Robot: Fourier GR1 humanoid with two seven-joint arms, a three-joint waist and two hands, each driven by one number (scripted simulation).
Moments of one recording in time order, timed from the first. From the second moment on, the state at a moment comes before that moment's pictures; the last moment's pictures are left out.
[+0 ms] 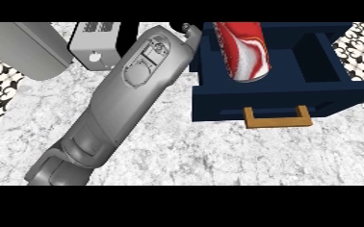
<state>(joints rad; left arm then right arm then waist) -1.27 0.00 -0.22 -0.91 0.13 0.52 0.29 0.27 -0.04 -0.30 -2.19 -0.13 0.22 0.12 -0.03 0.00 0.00</state>
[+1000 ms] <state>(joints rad) -1.50 0.00 -0.37 -0.48 0.37 0.57 0.12 0.20 -0.03 -0.25 -2.15 -0.08 0.21 0.11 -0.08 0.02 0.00</state>
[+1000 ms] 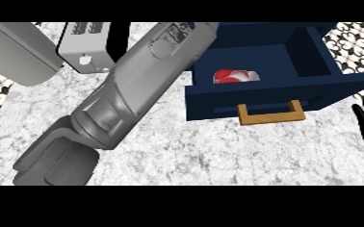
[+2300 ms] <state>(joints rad) -1.43 0.00 -0.59 -0.35 0.49 0.71 -0.04 0.11 -0.05 -0.24 -2.12 -0.08 0.20 0.13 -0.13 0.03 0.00</state>
